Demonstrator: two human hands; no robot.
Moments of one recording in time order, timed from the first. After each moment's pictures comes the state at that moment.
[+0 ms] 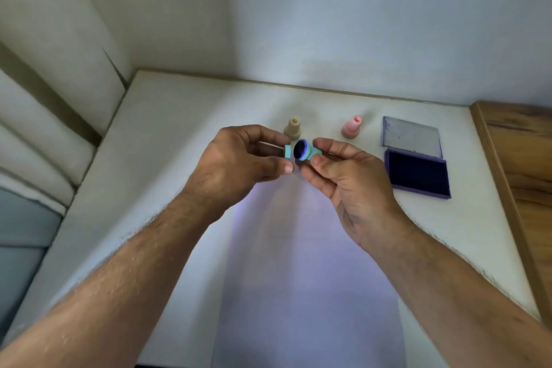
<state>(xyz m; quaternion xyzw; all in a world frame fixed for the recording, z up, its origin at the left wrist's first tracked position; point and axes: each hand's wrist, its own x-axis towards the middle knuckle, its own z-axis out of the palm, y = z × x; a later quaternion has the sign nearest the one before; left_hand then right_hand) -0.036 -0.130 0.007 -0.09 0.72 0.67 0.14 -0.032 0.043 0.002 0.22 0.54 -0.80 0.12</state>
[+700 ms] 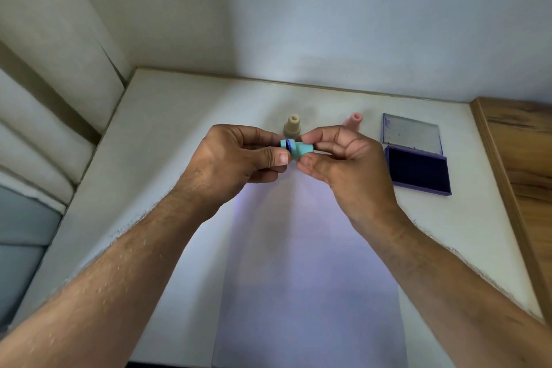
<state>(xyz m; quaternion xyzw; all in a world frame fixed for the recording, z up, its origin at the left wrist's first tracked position) -0.034 -0.134 0.010 -0.10 0.70 0.69 0.15 -0.032 0.045 0.004 0.04 0.72 -0.69 0.06</state>
